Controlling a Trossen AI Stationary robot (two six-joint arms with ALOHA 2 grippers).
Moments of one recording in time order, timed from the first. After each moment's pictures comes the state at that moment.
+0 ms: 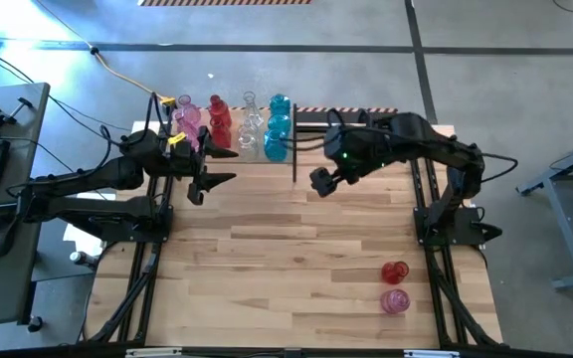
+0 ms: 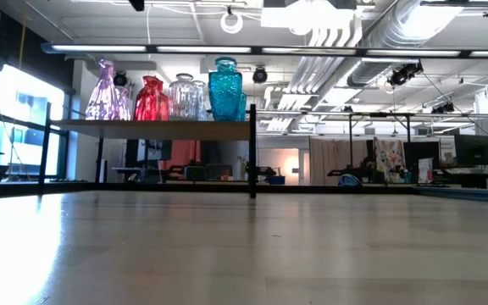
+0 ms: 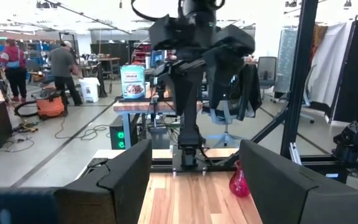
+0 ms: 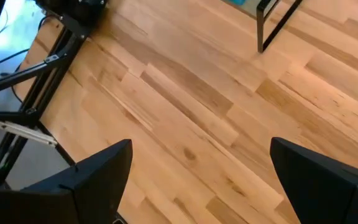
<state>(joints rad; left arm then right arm) 0.27 0.76 0.73 0.13 0.28 0.00 0.01 1.79 2.34 -1.57 0.07 0.95</state>
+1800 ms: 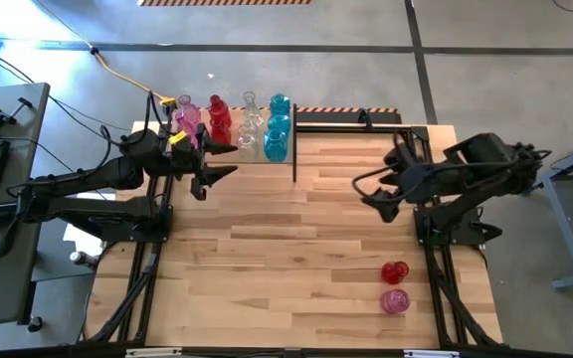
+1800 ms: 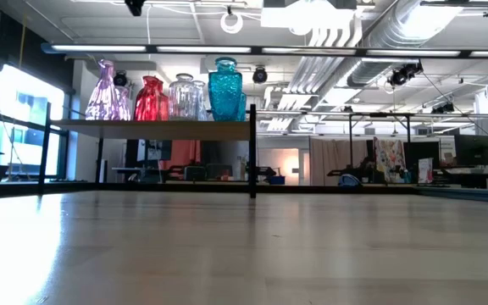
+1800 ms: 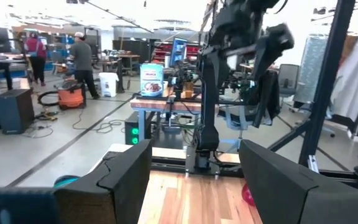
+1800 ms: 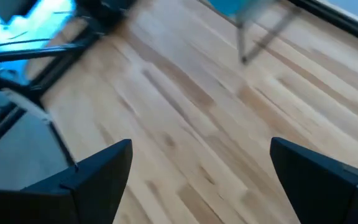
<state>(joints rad) 0.27 0.76 0.73 0.13 0.19 -0.05 0.35 1.42 2.04 -1.57 0.39 1.04</state>
